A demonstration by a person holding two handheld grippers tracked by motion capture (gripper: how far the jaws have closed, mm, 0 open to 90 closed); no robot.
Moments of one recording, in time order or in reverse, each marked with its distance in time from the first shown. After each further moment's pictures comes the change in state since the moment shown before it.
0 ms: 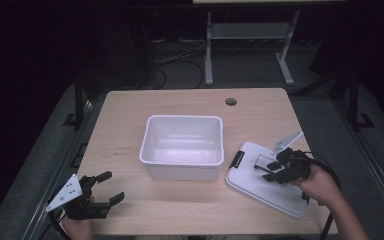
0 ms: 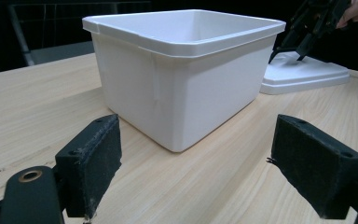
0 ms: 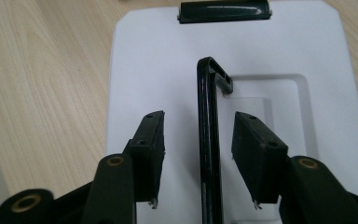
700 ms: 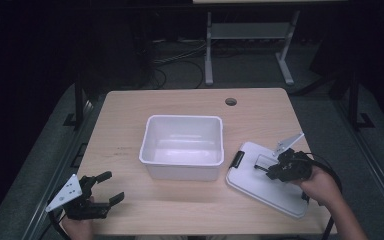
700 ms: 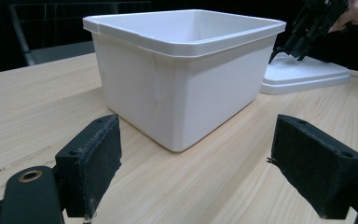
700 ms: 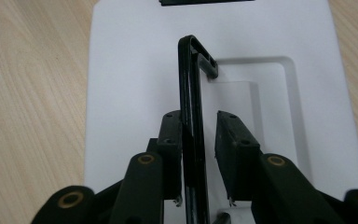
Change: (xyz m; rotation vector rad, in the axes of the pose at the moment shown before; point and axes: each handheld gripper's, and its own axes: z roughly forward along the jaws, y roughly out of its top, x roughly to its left) left arm 0.000 0.000 0.000 0.000 0.001 -0.001; right arm -0.005 -0.007 0.004 0.020 -0.040 0.009
